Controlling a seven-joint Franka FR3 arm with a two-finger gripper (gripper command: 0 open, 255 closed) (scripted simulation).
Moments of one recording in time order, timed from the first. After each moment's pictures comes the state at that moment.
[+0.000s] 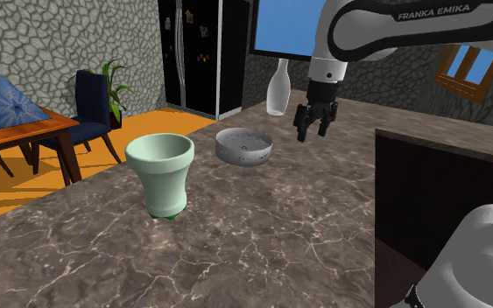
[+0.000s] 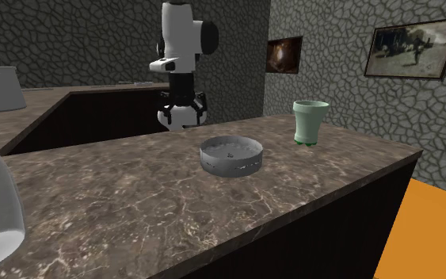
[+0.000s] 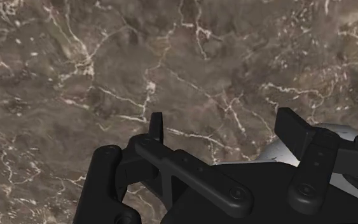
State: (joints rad) arm 0.02 -0.42 0.07 -2.16 0.02 1.72 0.13
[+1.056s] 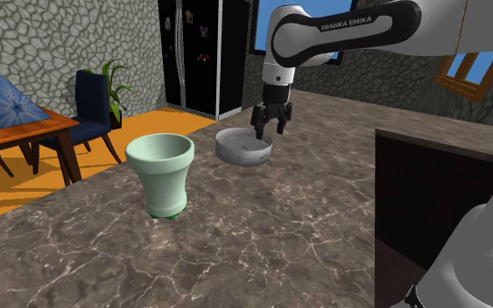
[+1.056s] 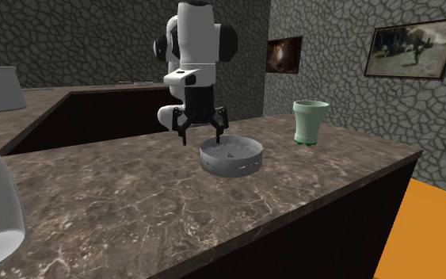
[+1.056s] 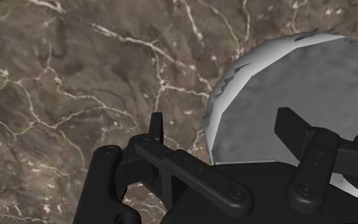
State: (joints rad) arm 0.06 -0.05 0.11 -1.85 0.01 1.78 0.15
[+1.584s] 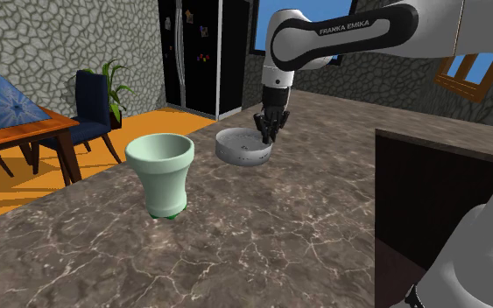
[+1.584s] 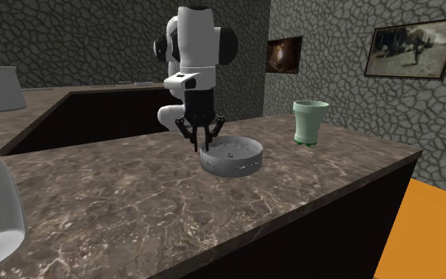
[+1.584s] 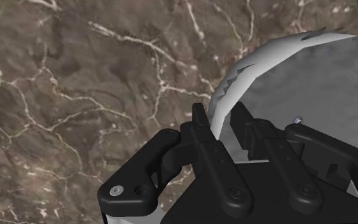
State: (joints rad) arm 0.05 -0.04 0.11 -1.86 0.01 1.80 0.15
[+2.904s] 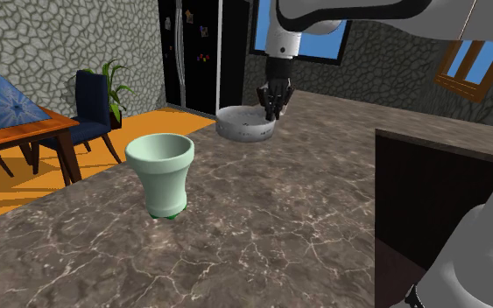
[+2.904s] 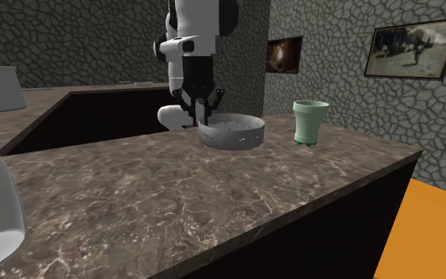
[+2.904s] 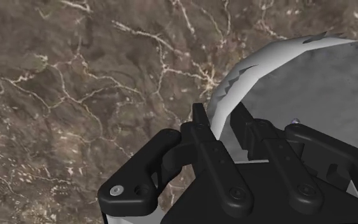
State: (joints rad) arm 0.05 -0.03 0.11 -1.65 0.01 1.60 0.15
